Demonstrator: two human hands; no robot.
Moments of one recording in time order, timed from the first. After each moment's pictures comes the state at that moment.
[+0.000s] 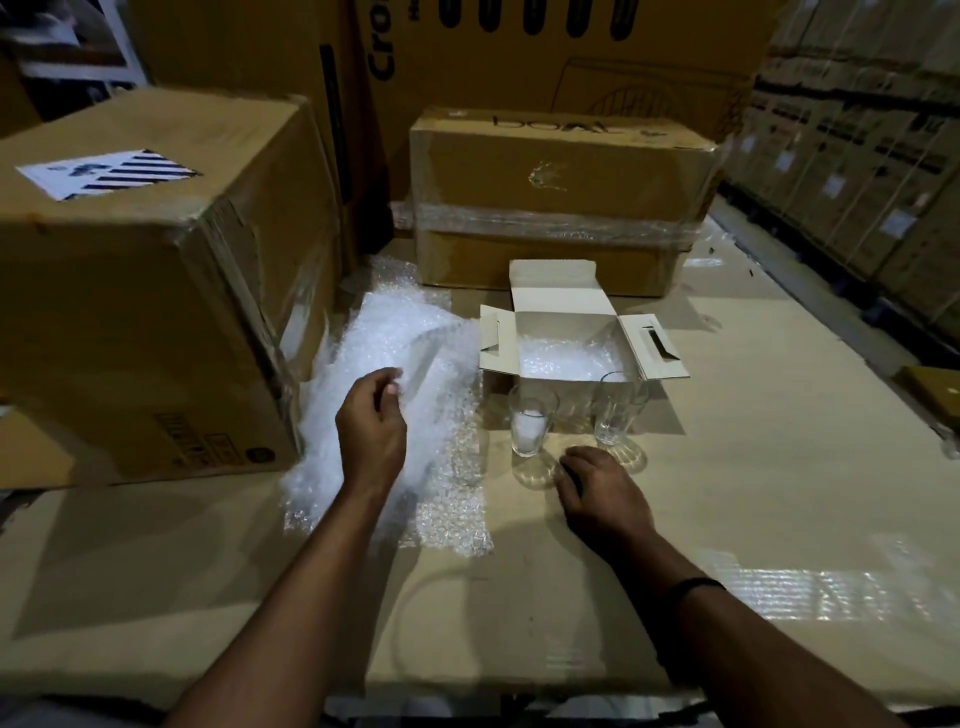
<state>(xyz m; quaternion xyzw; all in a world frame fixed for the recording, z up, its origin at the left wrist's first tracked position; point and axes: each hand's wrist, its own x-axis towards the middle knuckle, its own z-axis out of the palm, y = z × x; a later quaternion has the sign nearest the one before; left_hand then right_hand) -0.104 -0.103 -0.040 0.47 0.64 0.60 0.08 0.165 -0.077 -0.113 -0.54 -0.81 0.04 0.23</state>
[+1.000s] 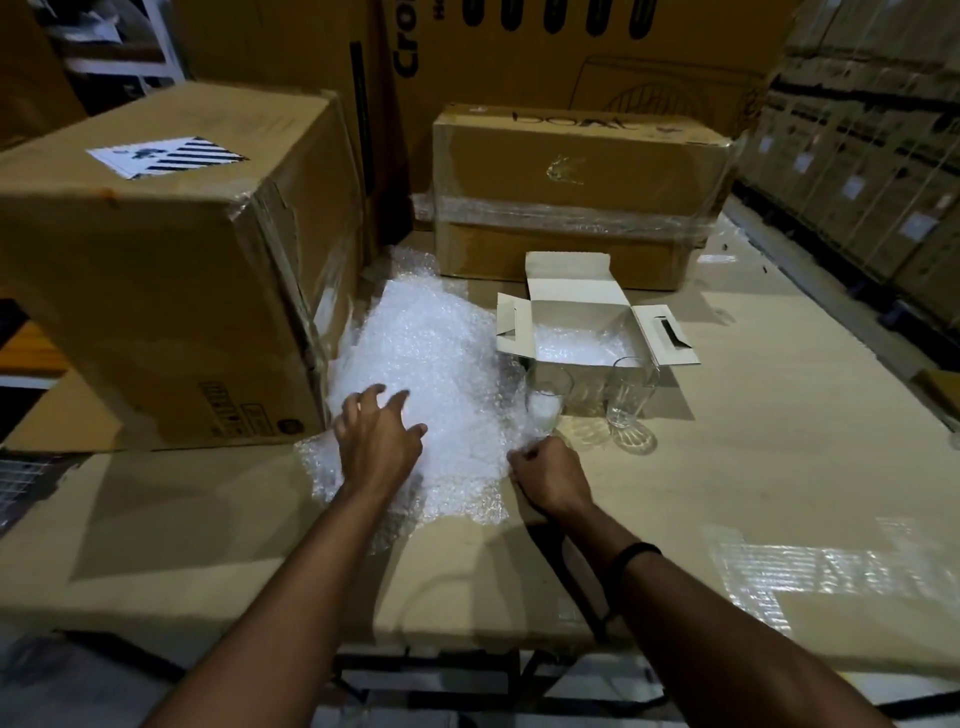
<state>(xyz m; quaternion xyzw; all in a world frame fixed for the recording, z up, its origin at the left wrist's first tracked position) -0.127 -0.128 -0.071 0.53 0.81 0.25 0.01 0.086 -0.089 -0.108 -0.64 -0.65 0.33 0.23</state>
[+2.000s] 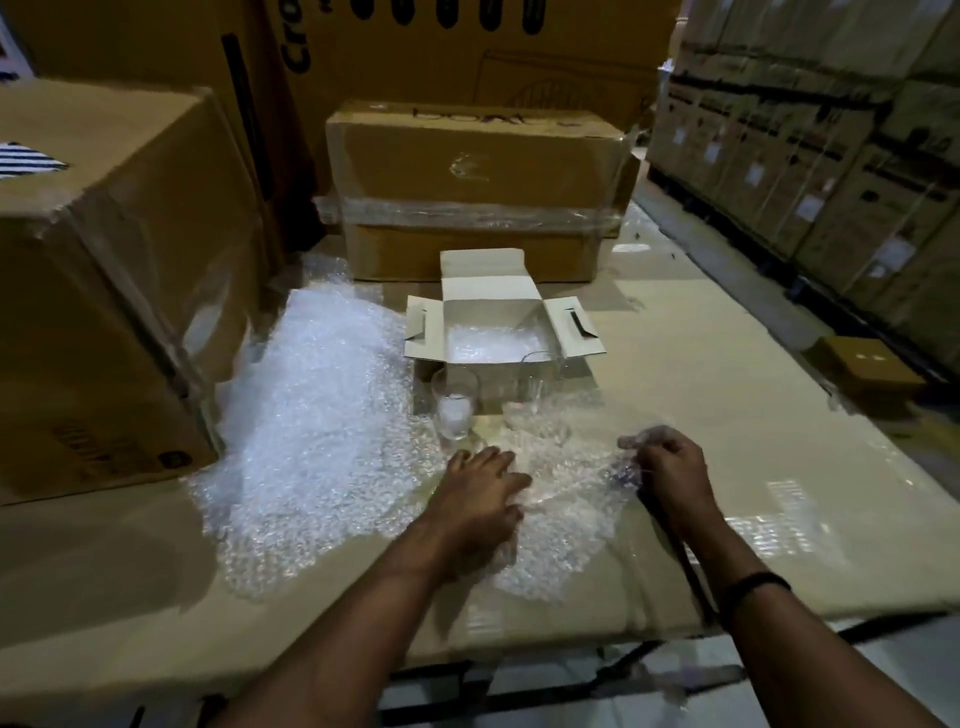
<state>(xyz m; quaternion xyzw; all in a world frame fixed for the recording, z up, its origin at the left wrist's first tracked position) 0.052 -0.120 -0.093 0.84 0.53 0.05 0.08 0.301 -0.097 -0.079 -0.57 -0.39 0.47 0.56</state>
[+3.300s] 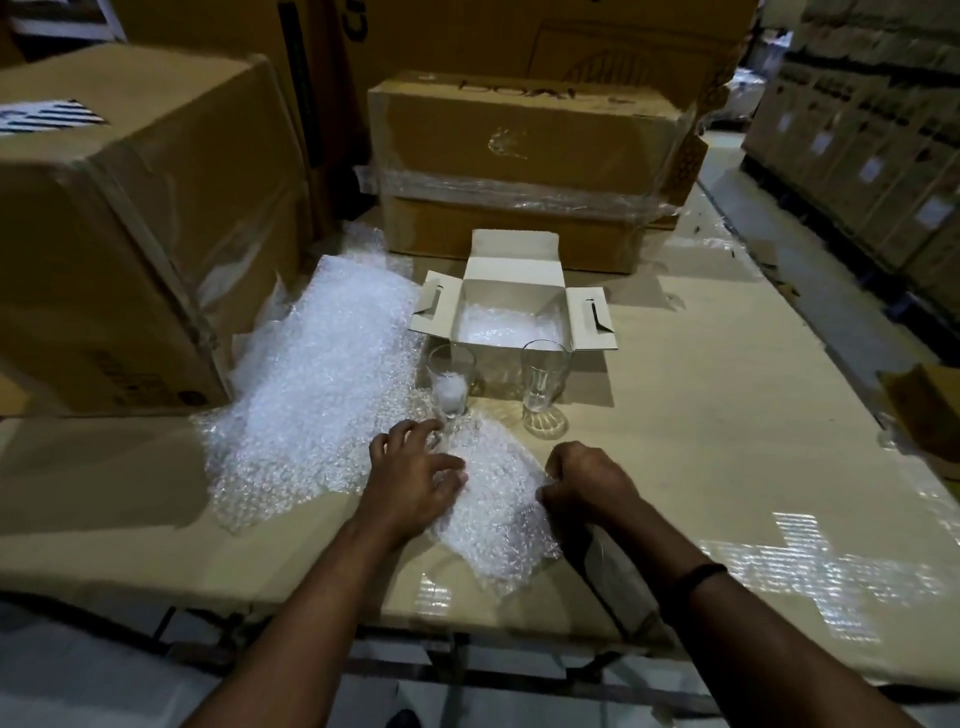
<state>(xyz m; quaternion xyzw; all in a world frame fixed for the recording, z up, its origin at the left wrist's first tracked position) 0.023 -0.148 -0.109 0.71 0.67 0.20 0.04 0.255 -0.087 -0.062 -0.62 -0.76 0.22 -0.02</state>
